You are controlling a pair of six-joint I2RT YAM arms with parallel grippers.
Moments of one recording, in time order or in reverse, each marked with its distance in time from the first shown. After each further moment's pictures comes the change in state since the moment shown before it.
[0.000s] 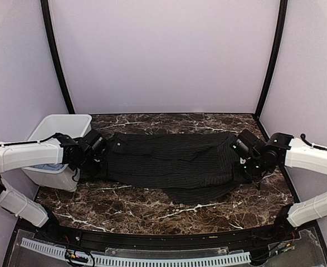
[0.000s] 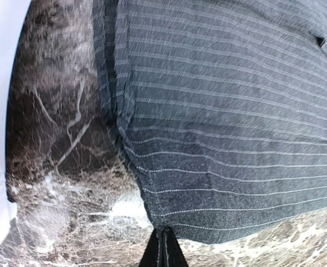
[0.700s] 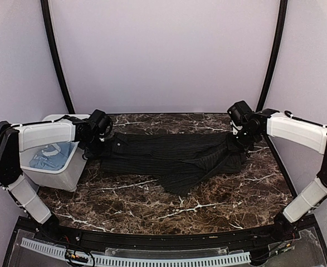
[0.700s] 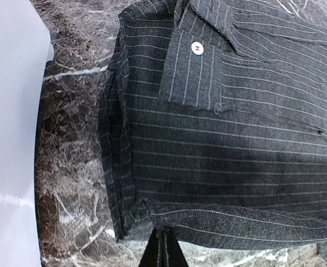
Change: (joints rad) left arm 0.155 0.234 0.281 0.023 -0.028 0.172; right arm -0.286 0.329 0.296 0.153 -0.007 -0.372
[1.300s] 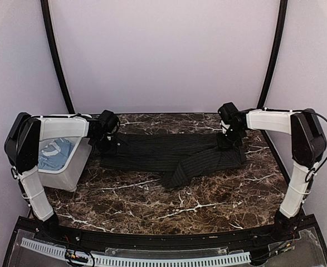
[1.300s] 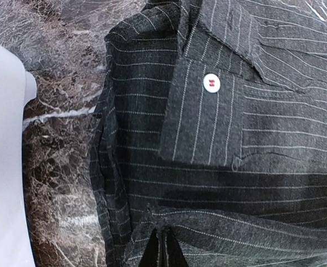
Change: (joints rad) left arm 0.031 0.222 0.129 0.046 -0.053 0.068; right arm -0.081 0.354 0.177 0.132 -0.049 -0.133
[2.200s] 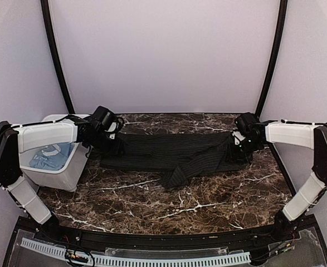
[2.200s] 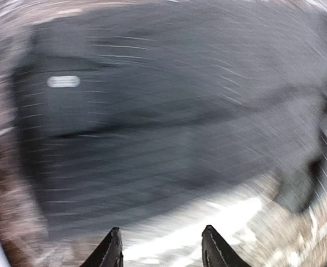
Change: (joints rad) left arm -0.080 -0.203 -0.096 0.069 0.220 0.146; right arm -0.064 -0.270 -0.315 0.049 -0.238 0.052
